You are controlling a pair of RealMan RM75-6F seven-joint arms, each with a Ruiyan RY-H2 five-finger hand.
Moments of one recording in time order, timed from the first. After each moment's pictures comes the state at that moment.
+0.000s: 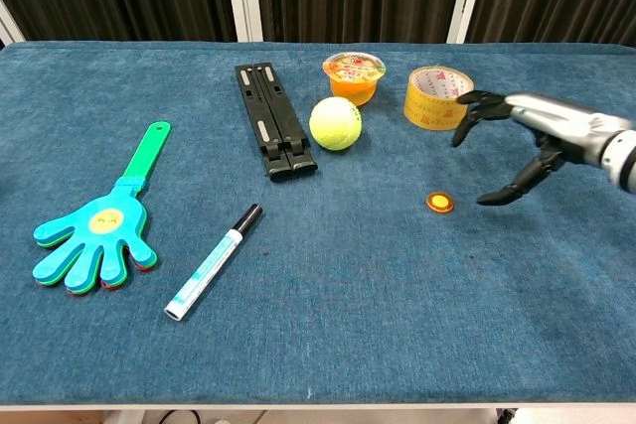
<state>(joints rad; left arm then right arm) -0.09 -1.15 -0.05 -1.61 1.46 1.49 0.18 0.57 -1.60 0.15 -1.25 -1.41 0.91 0.16</state>
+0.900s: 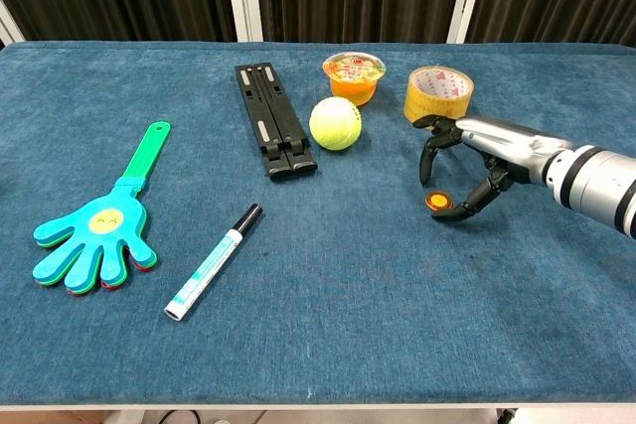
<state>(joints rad) -0.10 -1.16 -0.05 -1.60 1.45 1.48 0.18 0.63 -1.68 0.12 -1.18 -1.38 0.86 0.15</state>
